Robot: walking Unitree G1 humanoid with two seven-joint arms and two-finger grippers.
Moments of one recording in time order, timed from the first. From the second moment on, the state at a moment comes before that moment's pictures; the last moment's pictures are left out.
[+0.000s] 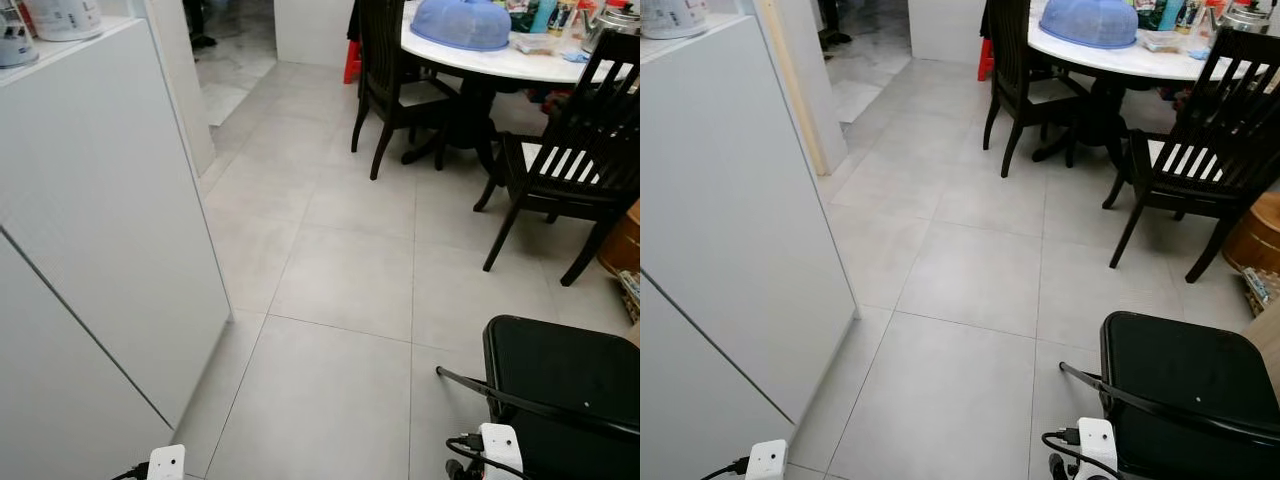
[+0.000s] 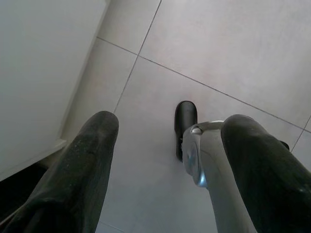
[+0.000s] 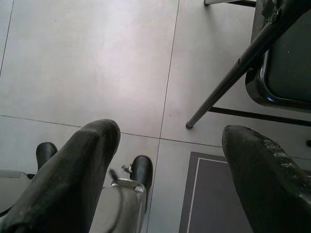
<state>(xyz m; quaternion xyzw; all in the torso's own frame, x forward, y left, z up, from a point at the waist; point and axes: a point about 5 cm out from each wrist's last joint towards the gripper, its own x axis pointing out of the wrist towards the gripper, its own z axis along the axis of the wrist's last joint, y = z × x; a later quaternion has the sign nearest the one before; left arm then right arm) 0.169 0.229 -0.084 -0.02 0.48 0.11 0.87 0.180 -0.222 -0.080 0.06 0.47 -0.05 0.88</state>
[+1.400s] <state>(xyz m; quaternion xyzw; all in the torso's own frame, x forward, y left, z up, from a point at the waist) 0.176 0.230 -0.080 0.02 0.47 0.08 0.88 0.182 -0.217 -0.080 0.08 0.47 -0.04 0.88</state>
